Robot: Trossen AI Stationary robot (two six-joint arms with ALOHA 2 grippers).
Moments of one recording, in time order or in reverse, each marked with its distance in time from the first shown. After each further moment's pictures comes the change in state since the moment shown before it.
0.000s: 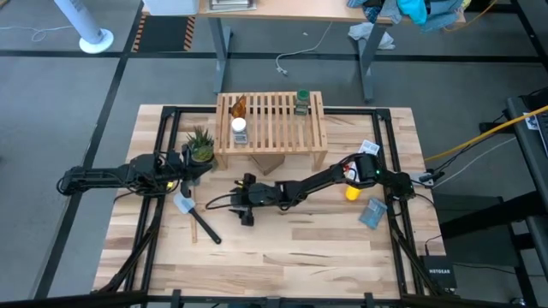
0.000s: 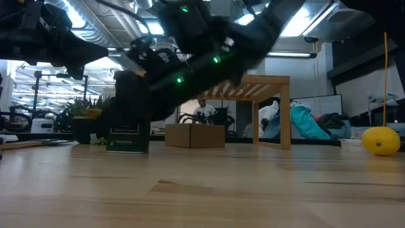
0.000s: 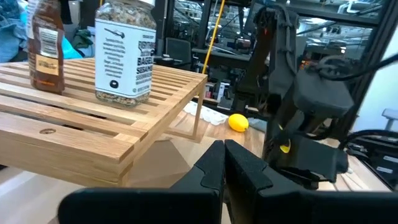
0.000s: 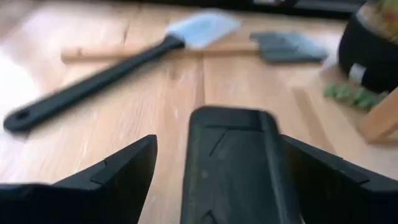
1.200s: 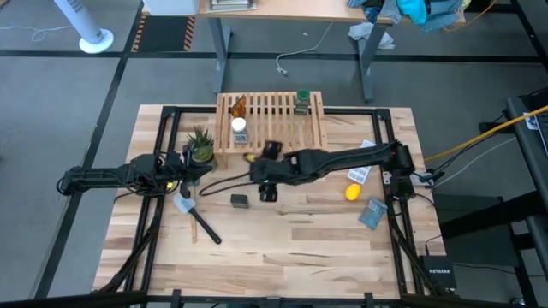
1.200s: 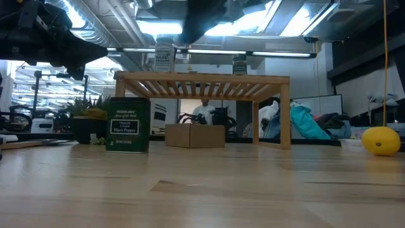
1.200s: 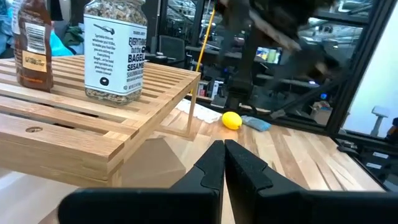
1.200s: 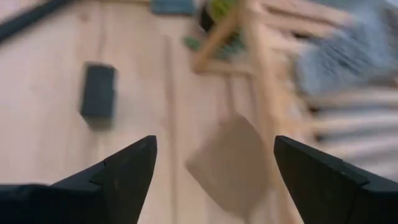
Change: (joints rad) left arm 0.000 0.000 0.000 -0.005 0.032 -0.007; right arm 0.000 -0.360 0.400 -1.208 0.305 -0.010
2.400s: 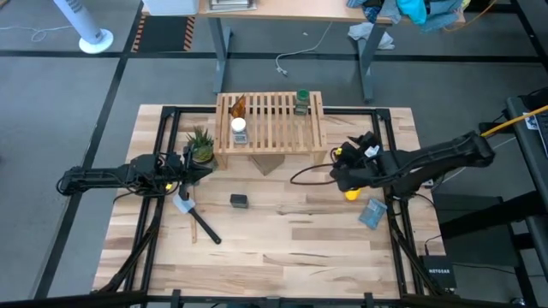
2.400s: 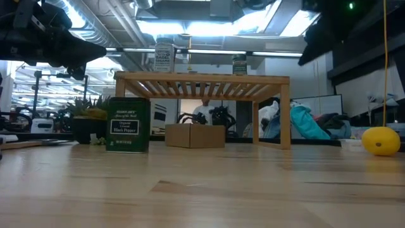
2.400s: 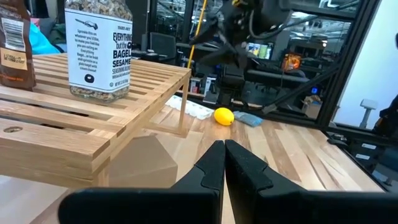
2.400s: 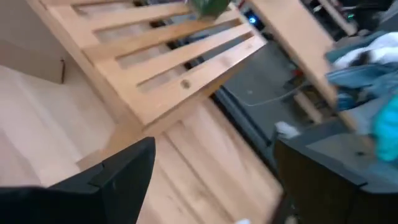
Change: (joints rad) left arm 0.001 0.001 0.000 -0.006 0.037 0.011; right arm 0.083 -0.839 -1.009 -0.074 0.507 0.600
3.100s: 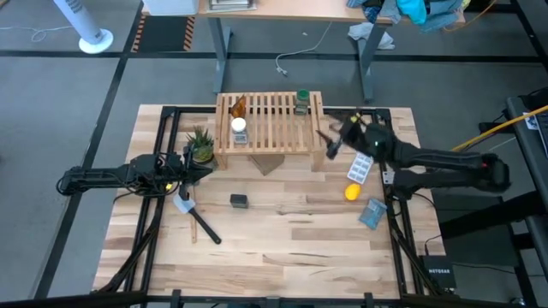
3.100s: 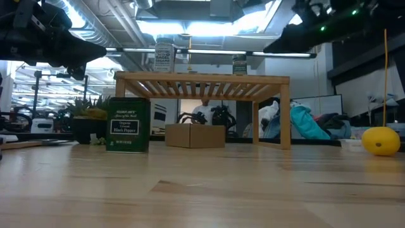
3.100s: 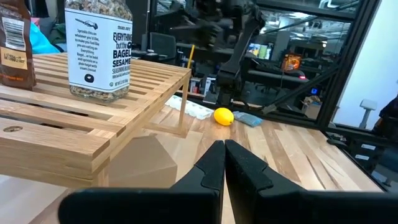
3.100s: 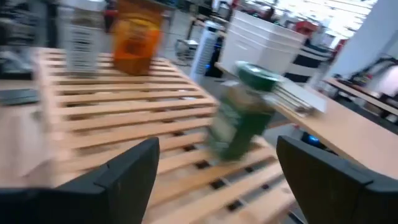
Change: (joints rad) left arm 0.000 0.000 0.000 0.000 0.000 -0.003; right arm -0.582 -0.216 -0.374 1.247 -0.673 -0.849
